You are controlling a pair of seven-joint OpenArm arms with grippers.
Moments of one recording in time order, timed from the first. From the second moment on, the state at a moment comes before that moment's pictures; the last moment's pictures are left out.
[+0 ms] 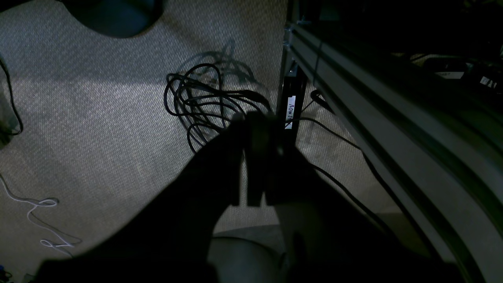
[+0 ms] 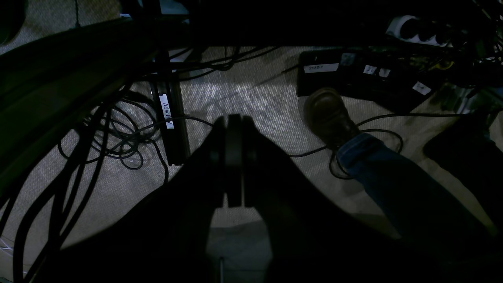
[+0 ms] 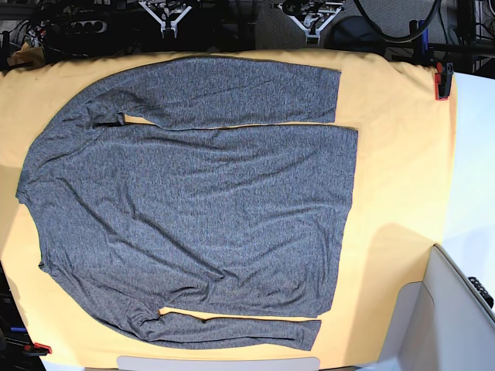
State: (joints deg) left arm 1.3 1.1 -5.5 4.0 2.2 0.4 -0.7; right arm -4.4 0.7 1.9 8.5 -2.3 -1.5 1.8
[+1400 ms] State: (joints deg) left arm 40.9 -1.6 -5.3 79.9 1.8 -0.6 17.0; right arm -45.9 10.6 2.3 73.0 -2.3 -1.8 1.2
